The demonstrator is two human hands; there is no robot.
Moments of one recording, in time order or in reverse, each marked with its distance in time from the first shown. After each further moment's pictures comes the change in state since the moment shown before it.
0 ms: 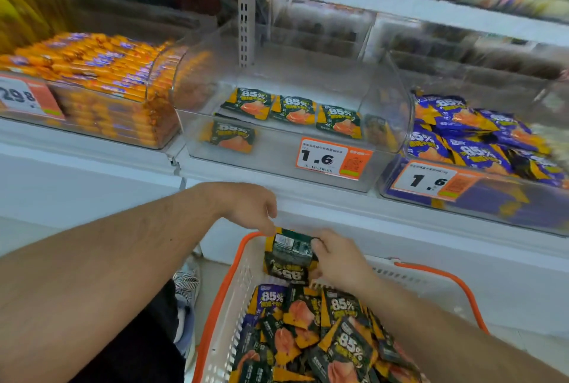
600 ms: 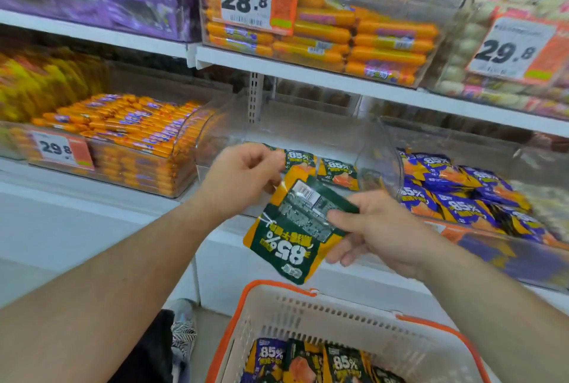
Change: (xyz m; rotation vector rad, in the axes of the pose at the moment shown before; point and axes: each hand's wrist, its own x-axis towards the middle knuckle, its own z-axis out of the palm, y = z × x) left_hand -0.073 0.019 -0.056 -0.890 0.985 0.326; right_hand -0.054 -0.124 -0.133 0.604 -0.130 -0.130
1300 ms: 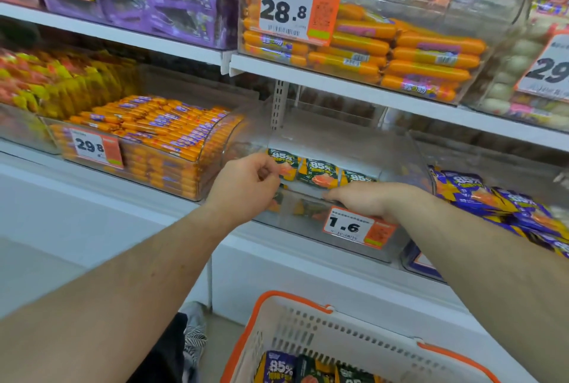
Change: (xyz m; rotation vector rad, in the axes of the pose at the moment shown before) left_hand 0.007 -0.023 -0.018 0.314 0.188 -0.062; right_hand 0.102 -0.036 -0.001 -0.896 -0.094 0.243
